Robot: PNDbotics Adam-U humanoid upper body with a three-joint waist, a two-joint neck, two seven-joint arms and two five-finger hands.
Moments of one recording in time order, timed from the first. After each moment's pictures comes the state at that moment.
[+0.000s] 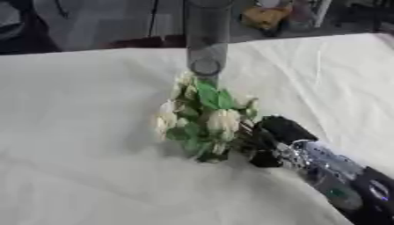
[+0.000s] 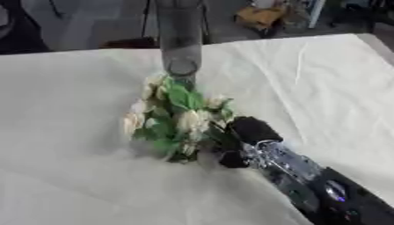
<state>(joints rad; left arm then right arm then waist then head) -0.40 0.43 0.12 -1.98 -0.24 -0.14 0.43 -0.39 -0.62 0.47 -1.70 0.86 0.51 0.36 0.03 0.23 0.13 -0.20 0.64</state>
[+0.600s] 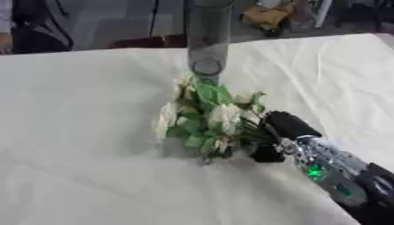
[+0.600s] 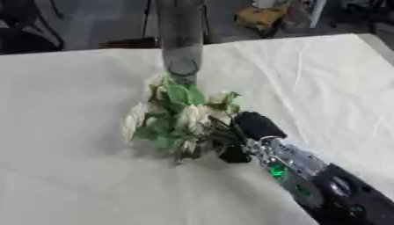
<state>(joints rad) -0.40 0.43 0.12 -1.98 -0.24 -0.14 0.43 -0.41 -0.65 0.44 -1.72 0.84 0.51 0.30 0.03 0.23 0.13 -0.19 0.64</state>
